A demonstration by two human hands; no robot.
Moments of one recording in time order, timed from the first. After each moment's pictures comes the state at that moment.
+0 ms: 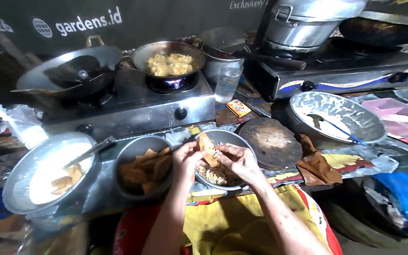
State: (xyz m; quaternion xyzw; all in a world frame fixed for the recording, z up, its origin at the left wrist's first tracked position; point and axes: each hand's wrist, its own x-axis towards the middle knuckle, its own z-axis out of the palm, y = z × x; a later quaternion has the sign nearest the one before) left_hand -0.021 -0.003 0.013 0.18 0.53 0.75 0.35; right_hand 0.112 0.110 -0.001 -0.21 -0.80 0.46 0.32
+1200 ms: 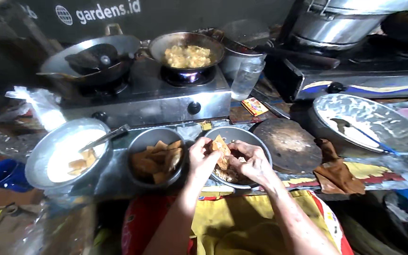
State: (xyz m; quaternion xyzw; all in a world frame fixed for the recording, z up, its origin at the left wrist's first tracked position) left_hand -0.012 -0.002 0.005 0.28 0.56 0.74 0.25; right_hand 0.108 0.110 -0.001 -0.16 -0.85 0.39 0.30
